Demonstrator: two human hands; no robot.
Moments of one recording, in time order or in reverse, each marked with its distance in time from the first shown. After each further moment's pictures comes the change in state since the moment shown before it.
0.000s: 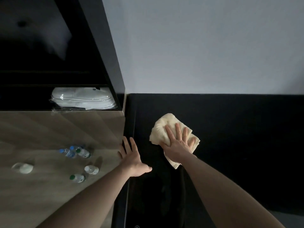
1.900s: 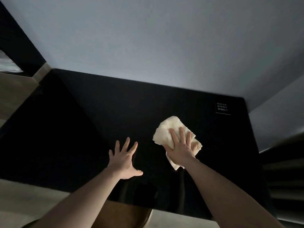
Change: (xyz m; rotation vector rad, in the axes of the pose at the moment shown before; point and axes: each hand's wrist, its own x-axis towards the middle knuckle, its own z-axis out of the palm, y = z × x) left_hand -0.103 0.466 0.278 0.162 0.128 0.060; right_hand -0.083 0.551 -0.188 -0.168 -0.027 -0.067
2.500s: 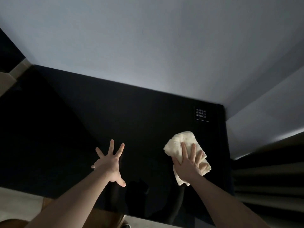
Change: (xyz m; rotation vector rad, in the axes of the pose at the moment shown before) left_hand 0.004 0.091 -0.014 0.010 -0.204 -0.215; right_hand -0.030 0.148 -0.034 0.070 -0.041 0.223
